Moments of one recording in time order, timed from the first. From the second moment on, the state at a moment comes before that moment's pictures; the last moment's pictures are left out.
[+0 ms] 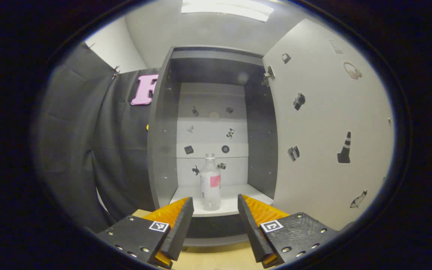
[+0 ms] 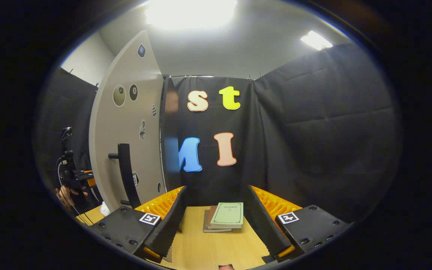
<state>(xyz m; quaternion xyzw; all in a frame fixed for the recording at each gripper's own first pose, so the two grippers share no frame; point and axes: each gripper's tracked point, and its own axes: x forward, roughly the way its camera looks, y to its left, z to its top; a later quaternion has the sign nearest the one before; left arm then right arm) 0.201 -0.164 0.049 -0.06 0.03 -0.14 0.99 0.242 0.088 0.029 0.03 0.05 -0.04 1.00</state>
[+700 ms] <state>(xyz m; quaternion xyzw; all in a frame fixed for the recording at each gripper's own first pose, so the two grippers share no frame) 0.326 -0.195 0.003 -0.05 0.05 -0.18 0.98 0.254 0.080 -0.005 0.02 0.09 -0.15 0.98</state>
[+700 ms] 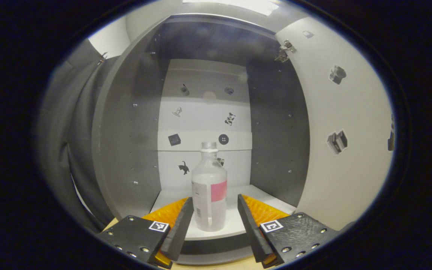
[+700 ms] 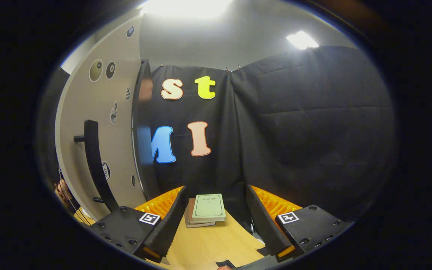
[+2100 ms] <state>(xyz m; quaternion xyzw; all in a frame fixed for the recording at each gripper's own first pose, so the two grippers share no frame) 0.370 -0.201 -0.008 -0.07 0.04 -0.20 0.98 0.251 0.076 -0.020 0.03 0.11 -0.18 0.98</state>
